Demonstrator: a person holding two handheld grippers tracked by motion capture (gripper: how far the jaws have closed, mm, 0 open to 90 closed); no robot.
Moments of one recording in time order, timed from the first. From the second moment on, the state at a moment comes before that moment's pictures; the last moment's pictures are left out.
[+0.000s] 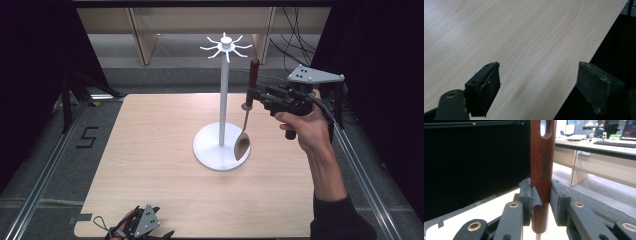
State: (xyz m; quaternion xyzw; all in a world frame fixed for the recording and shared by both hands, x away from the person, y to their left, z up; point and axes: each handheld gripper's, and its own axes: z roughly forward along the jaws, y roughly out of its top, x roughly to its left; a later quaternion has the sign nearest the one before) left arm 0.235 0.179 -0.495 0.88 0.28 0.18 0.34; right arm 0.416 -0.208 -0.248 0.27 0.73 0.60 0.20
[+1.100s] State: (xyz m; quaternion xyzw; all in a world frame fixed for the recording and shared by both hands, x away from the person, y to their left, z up) left arm 0.235 0.179 -0.495 0.88 0.28 0.18 0.34; right arm 0.438 -0.176 -0.228 0.30 0.74 0.56 0.22
